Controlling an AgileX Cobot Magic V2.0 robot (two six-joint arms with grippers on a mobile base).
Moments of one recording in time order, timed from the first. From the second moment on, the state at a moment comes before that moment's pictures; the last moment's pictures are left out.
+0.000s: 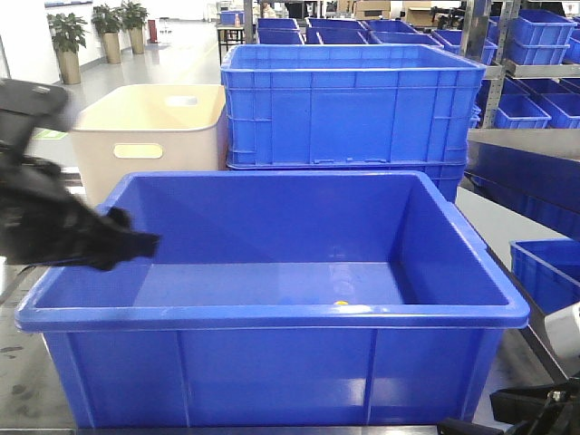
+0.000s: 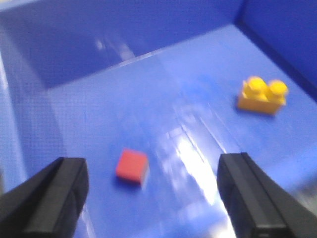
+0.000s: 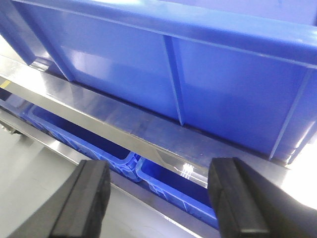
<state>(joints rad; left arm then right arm) -0.36 1.29 -1.46 -0.08 0.90 0.10 0.19 0.88 -0.76 0.61 0.70 -0.54</state>
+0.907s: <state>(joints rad) -0.36 0.63 -0.84 -0.12 0.93 0.10 0.19 0.88 -0.76 0.56 0.76 -0.54</state>
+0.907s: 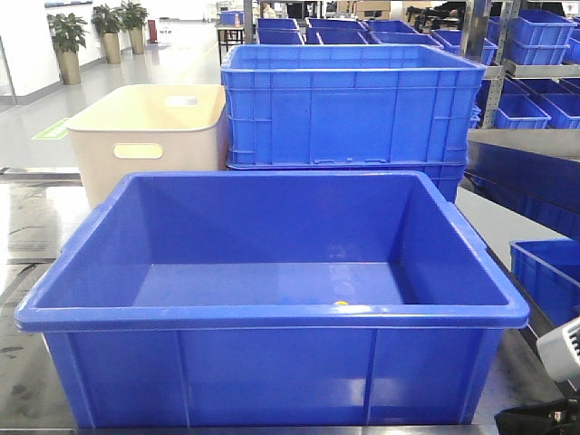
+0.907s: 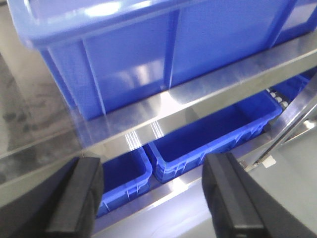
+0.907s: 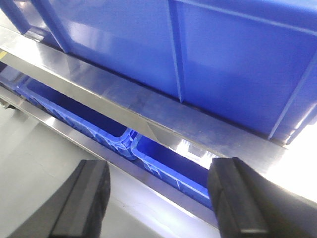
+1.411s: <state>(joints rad) -0.36 0.62 -0.80 -0.12 0.93 0.10 0.19 0.72 -0.76 0.22 0.88 -0.25</state>
